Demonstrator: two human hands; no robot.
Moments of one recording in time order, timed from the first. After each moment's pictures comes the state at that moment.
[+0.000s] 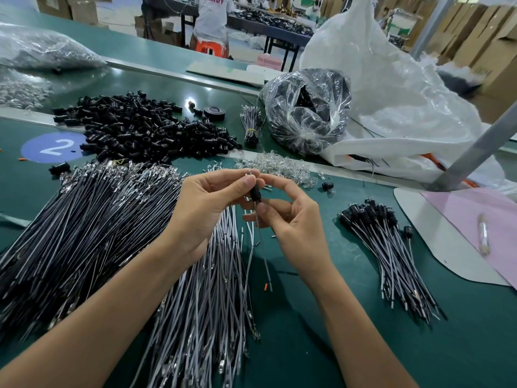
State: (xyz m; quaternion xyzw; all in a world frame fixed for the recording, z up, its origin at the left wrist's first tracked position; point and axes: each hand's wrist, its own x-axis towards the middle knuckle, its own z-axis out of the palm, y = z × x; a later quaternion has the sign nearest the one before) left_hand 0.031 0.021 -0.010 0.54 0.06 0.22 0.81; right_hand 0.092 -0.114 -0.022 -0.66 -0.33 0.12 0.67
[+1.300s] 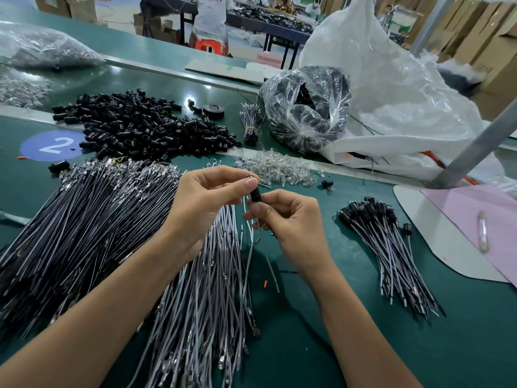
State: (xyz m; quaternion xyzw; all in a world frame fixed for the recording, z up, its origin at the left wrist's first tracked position) left_hand 0.028 0.023 -0.007 0.58 0.07 0.22 0.78; right_hand 0.092 -0.115 -0.021 -0.69 -0.31 0.09 0.65
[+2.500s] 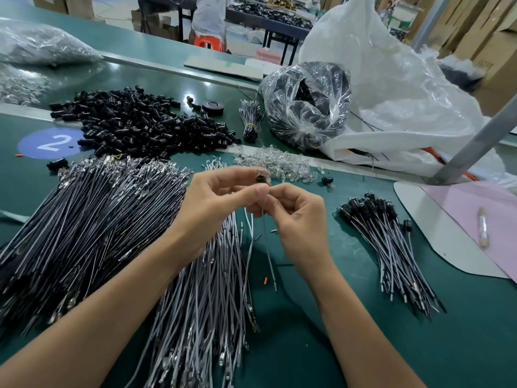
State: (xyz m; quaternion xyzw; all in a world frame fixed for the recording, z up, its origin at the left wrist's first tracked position) left_hand 0.031 0.021 -0.018 0.65 0.00 0.22 0.73; right_hand 0.092 -0.114 -0.025 -0.67 -0.31 0.04 0.67
